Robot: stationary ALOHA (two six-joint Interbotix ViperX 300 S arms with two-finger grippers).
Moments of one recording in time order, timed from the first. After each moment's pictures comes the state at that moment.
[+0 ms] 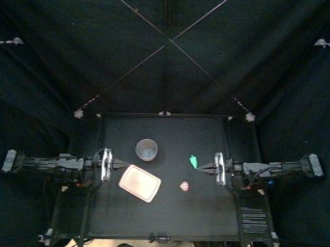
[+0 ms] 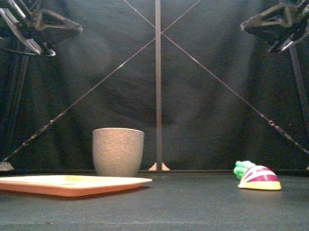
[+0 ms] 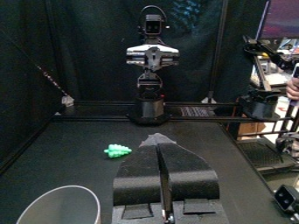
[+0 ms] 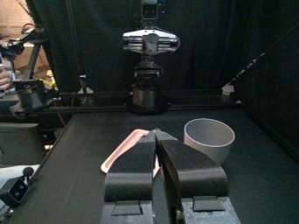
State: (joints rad) left arm 0.00 -0.97 1.19 0.00 -0.29 0.00; right arm 0.00 -0.97 1.17 0.00 -0.29 0.00
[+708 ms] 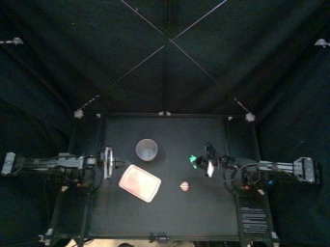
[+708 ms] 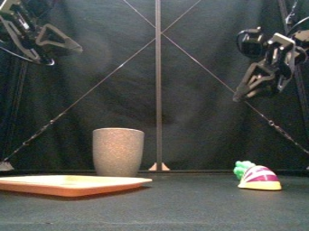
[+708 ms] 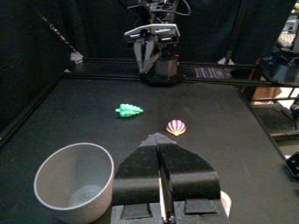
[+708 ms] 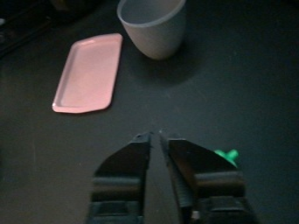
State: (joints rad) left arm 0.08 -0.96 1.15 0.00 -0.03 0.00; right arm -0.25 -0.68 1.10 0.29 0.08 0.04
